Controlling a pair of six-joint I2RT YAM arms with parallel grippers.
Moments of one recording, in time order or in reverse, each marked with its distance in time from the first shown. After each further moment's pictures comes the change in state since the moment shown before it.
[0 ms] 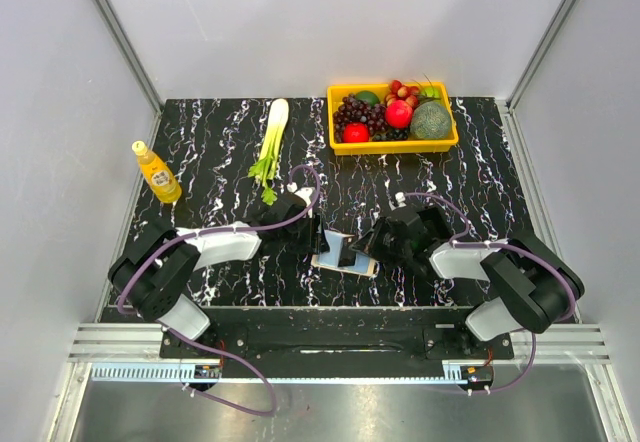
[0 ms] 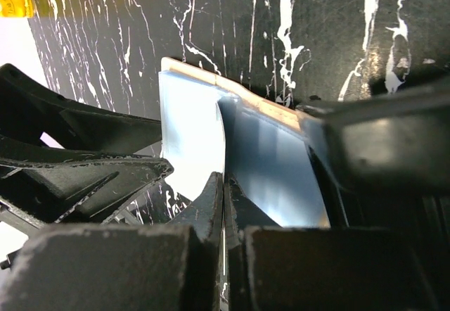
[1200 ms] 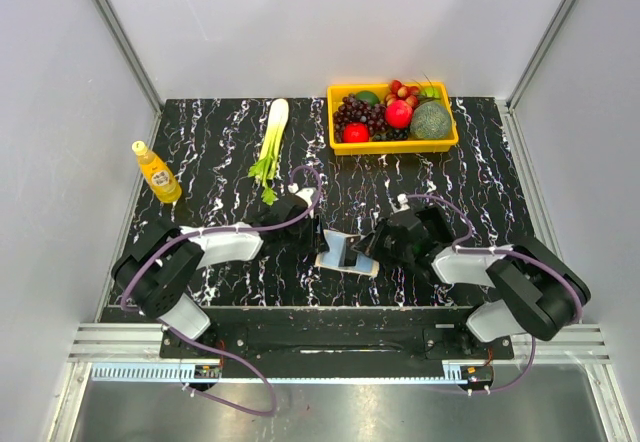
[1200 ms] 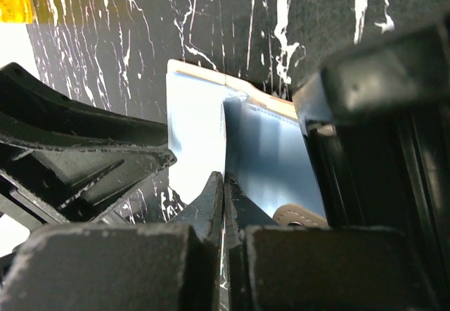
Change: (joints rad) left arm -0.008 0.016 -0.010 0.038 -0.003 -0.016; right arm 0.024 -0.028 -0.038 0.034 0.069 -0.005
